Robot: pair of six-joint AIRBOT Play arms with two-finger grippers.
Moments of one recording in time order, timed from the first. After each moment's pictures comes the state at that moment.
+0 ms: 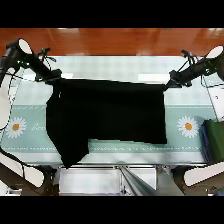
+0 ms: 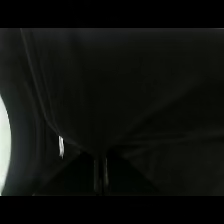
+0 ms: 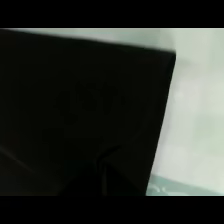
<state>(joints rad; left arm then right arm) 0.08 -1.85 1.74 1.33 -1.48 -1.50 -0.20 -1.76 1.58 -1.08 1.45 1.36</state>
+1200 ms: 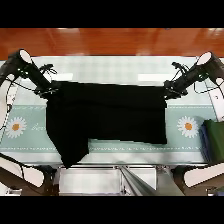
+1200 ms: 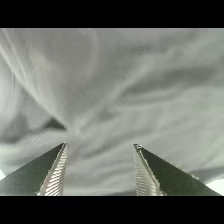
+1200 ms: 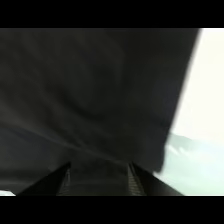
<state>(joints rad) 0.11 -1.78 1.59 1.30 -1.61 -1.49 -0.15 -1.72 1.50 -1.15 1.53 1.44</state>
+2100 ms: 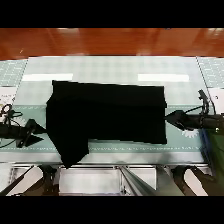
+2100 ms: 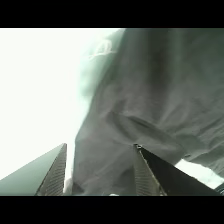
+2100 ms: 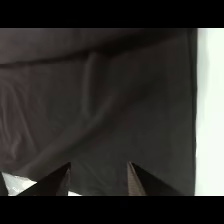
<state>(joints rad) 0.70 -1.07 0.54 1.09 -1.38 -1.42 -0.38 -0.86 0.49 -0.79 1.18 1.24</state>
